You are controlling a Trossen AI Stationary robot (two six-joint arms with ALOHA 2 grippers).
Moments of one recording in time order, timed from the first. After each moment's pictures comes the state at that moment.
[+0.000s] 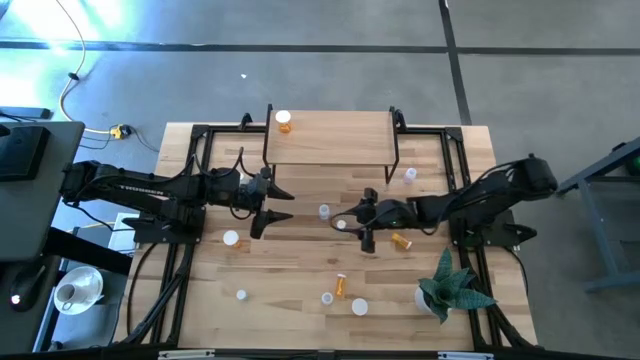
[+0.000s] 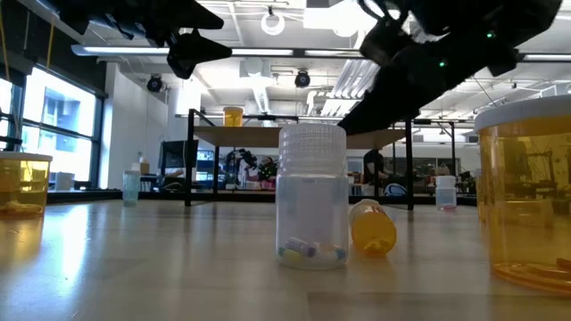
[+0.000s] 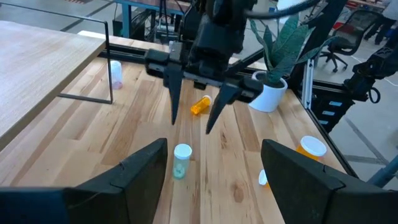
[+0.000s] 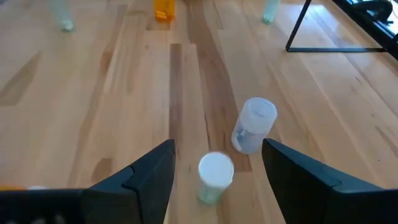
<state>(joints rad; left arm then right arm) 0.13 1.01 0.57 0.15 0.07 -0.16 0.13 1.48 0.62 0.33 0.21 0.04</state>
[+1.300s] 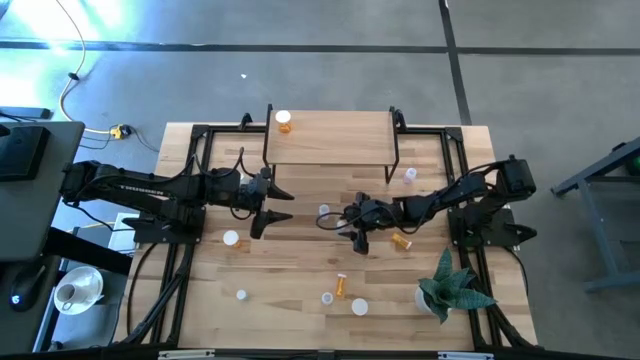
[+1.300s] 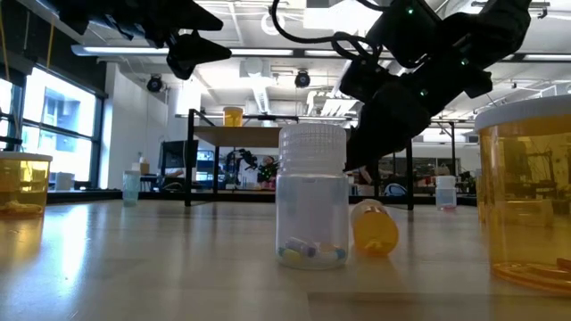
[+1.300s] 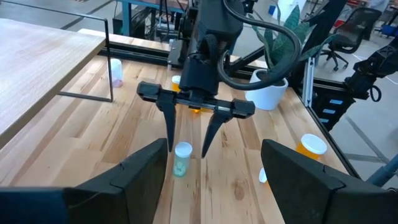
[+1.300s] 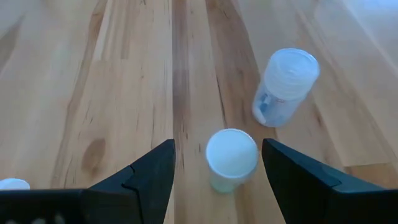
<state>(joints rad) 0.13 1.01 0.57 0.15 0.07 -0.16 0.08 1.64 0.67 0.31 0.09 0.11</state>
